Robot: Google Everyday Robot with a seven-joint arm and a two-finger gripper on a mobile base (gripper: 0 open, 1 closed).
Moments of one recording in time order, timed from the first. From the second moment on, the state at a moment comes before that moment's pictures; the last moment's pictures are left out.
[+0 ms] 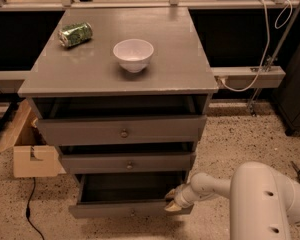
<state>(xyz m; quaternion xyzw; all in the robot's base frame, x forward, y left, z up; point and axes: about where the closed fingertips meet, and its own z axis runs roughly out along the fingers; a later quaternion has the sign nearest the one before) 0.537 -0.097 0.172 -0.65 0.71 0.19 0.22</state>
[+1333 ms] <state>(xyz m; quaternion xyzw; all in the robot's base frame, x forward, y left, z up) 0.468 -0.097 0.169 -0.67 0.68 0.23 0.15</state>
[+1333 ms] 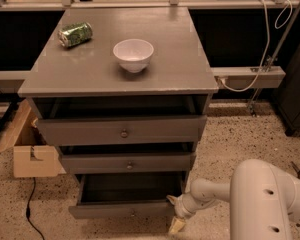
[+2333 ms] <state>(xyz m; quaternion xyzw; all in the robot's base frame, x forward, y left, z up) 0.454 -0.102 0.176 -0.67 0.69 0.24 0.15</state>
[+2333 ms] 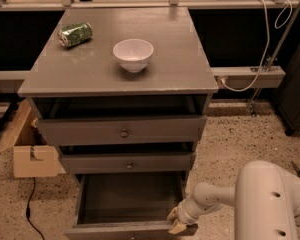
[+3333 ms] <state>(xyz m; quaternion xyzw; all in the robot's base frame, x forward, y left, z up) 0.438 -0.112 0.169 -0.65 0.70 0.26 0.16</state>
